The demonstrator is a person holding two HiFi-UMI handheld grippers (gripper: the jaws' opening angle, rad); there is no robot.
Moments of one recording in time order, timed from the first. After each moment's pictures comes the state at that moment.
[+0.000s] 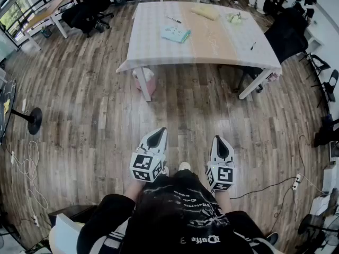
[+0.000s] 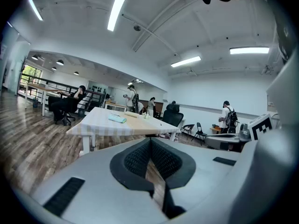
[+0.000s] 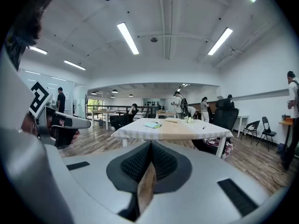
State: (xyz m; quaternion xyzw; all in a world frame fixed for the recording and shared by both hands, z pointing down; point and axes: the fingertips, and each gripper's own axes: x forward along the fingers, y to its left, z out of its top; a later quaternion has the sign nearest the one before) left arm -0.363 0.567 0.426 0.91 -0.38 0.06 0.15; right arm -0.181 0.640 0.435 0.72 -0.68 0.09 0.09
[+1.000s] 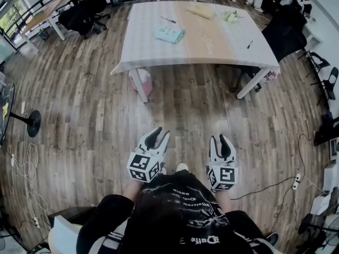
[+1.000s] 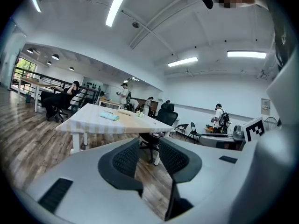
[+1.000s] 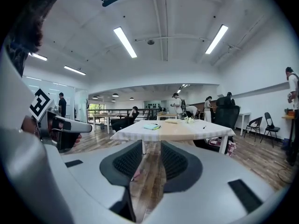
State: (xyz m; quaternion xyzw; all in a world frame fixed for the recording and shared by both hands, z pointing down) left arm -0.322 0.564 0.437 0.92 -0.35 0.06 0.17; right arm -0.140 0.633 0.442 0.71 -0.70 0.09 0.07
